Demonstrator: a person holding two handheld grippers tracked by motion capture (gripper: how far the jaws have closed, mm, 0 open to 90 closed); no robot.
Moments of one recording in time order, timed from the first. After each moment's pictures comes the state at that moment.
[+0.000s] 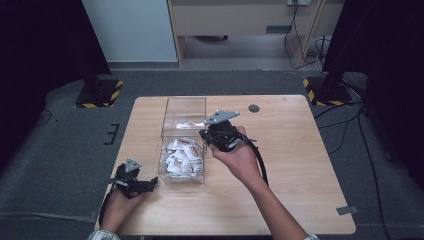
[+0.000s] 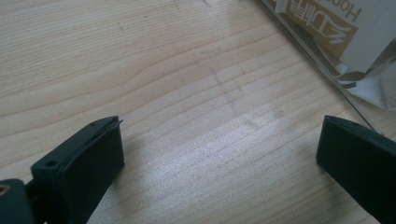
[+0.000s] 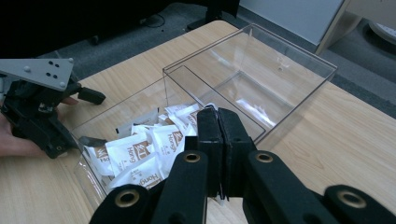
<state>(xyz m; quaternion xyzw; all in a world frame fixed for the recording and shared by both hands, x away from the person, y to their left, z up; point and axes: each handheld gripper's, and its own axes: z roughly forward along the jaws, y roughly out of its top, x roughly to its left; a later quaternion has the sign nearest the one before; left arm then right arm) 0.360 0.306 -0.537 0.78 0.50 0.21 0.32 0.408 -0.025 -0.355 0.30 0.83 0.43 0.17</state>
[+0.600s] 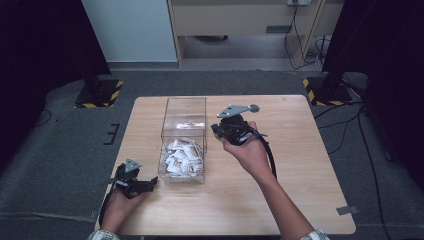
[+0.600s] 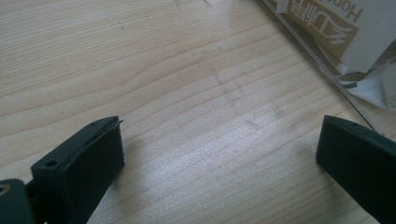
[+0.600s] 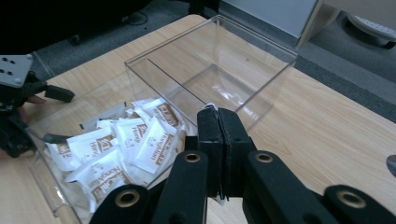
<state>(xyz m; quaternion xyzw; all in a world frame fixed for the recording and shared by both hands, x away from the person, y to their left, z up) 0.360 0.306 -0.537 0.78 0.50 0.21 0.32 0.429 -0.054 -0.359 0.33 0.83 0.42 0.18</state>
